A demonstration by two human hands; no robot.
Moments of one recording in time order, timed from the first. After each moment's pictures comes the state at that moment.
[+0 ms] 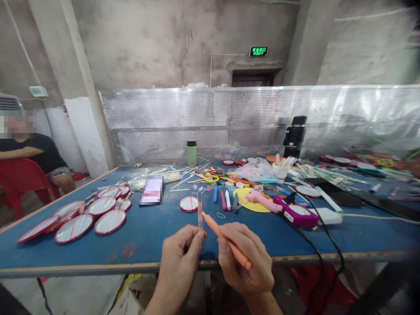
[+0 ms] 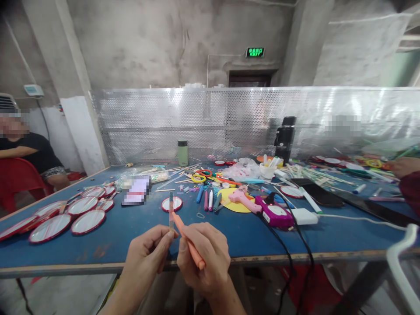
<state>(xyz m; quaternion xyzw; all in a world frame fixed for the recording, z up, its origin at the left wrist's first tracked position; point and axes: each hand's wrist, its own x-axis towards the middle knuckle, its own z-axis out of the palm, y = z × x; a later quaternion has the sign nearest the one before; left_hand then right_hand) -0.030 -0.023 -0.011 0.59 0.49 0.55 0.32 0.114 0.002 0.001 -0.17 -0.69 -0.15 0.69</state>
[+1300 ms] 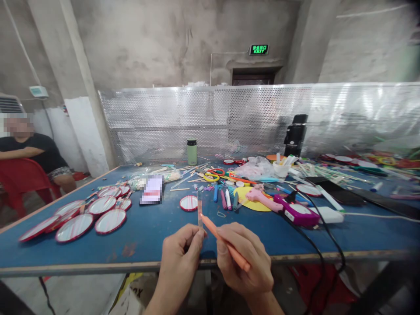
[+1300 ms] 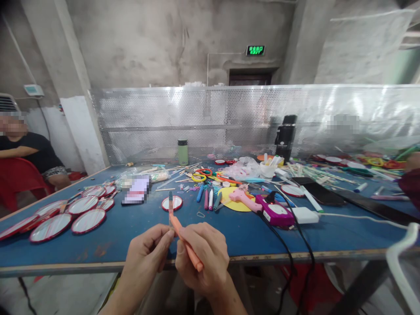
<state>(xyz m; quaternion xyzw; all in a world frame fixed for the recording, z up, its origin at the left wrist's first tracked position) -0.030 -0.024 -0.010 0.59 0.49 0.56 0.31 0.114 0.000 0.003 -0.16 -0.70 -0.15 0.68</state>
